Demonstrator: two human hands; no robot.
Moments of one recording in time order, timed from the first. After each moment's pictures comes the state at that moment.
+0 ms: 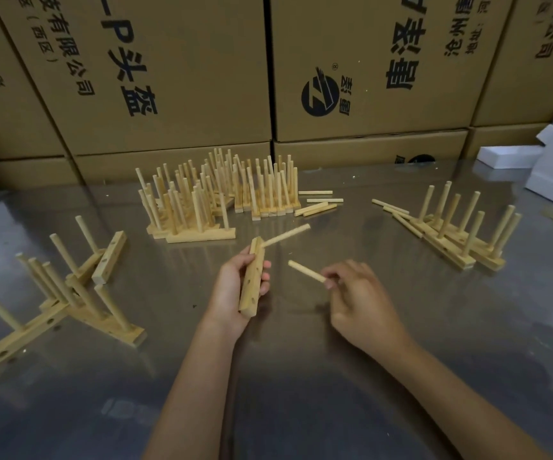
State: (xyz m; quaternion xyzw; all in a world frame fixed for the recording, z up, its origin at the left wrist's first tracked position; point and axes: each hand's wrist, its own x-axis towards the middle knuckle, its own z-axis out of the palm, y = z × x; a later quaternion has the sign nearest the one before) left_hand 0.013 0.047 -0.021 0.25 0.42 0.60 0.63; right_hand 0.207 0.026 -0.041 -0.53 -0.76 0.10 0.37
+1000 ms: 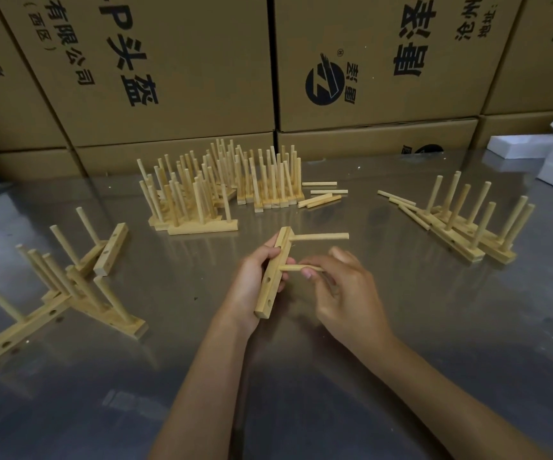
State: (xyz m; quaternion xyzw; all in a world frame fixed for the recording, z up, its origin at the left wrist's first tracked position) left_hand 0.027 0.046 -0.028 0.37 0.44 0.54 0.62; right_hand 0.179 0.015 -0.031 -0.45 -0.75 0.09 0.48
